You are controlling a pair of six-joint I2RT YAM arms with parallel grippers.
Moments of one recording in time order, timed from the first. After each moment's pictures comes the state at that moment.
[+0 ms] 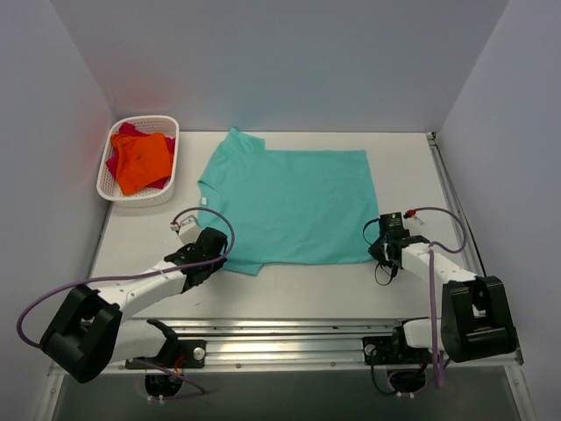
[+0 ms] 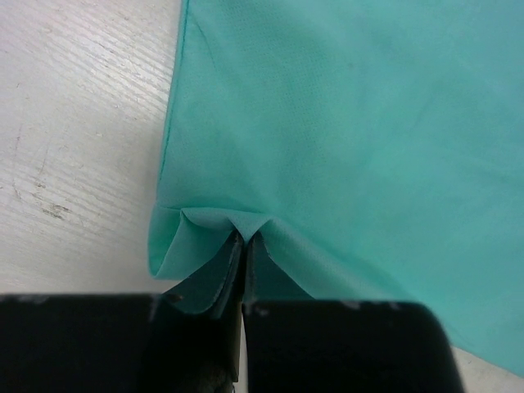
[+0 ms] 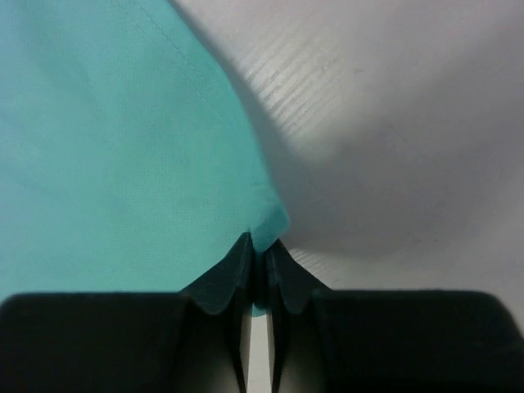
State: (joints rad) left arm -0.60 1.24 0.52 -0.23 -0.48 -1.05; right arm 0.14 1.29 0.52 -0.29 0.23 0.89
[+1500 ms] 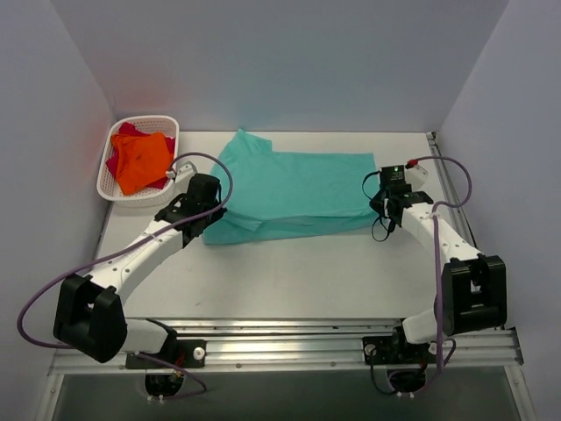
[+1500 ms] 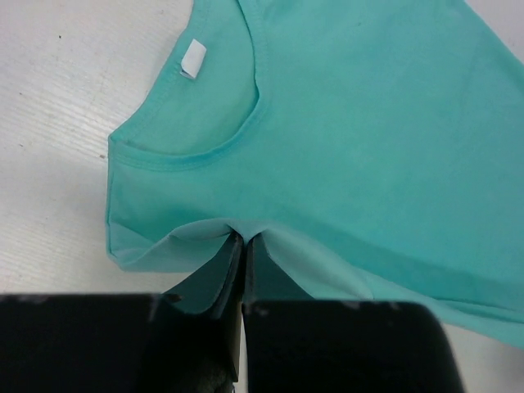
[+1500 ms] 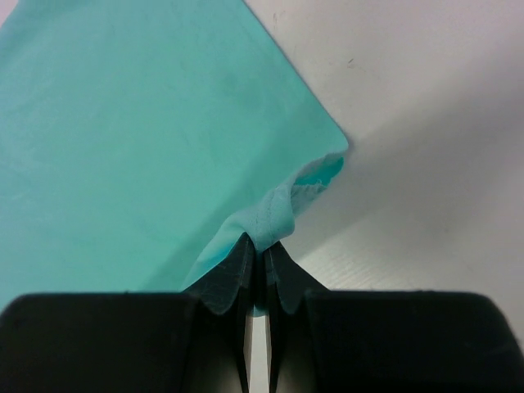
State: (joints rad) left arm -0.49 1.32 0.99 -0.41 -0.43 -0.89; right arm 0.14 1.39 0.95 -0.41 0.31 0.78
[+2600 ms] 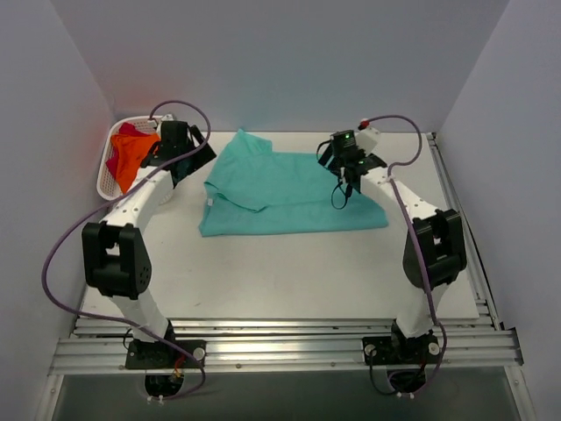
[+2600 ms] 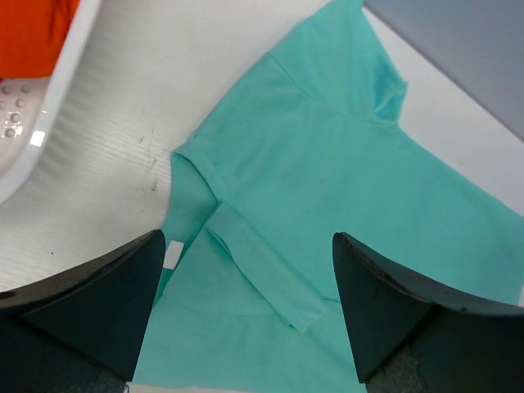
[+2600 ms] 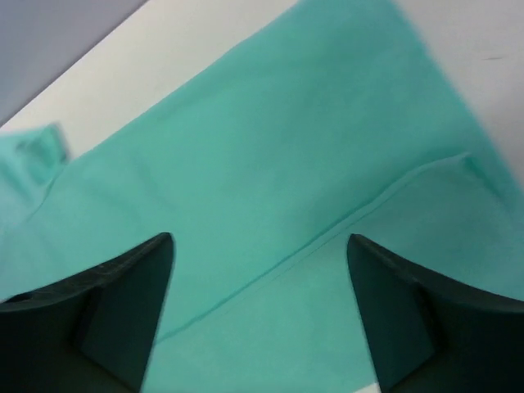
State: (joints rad) left arm -0.16 1.84 1.56 -0.40 -0.13 -0.67; right arm 0.29 1.86 1.49 -0.41 0.45 0.80
